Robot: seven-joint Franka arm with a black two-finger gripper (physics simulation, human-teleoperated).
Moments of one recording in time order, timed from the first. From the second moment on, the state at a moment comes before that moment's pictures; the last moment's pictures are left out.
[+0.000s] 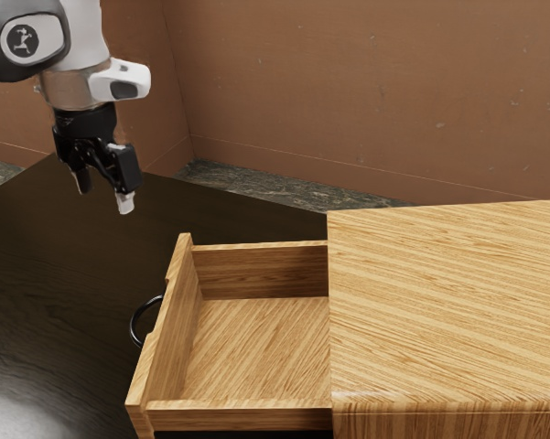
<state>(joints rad) 0.02 -0.37 -0.11 -1.93 0.00 1.50 0.06</state>
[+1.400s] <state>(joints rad) -0.17 -0.77 -0.18 -2.51 -0.05 1.79 0.93</state>
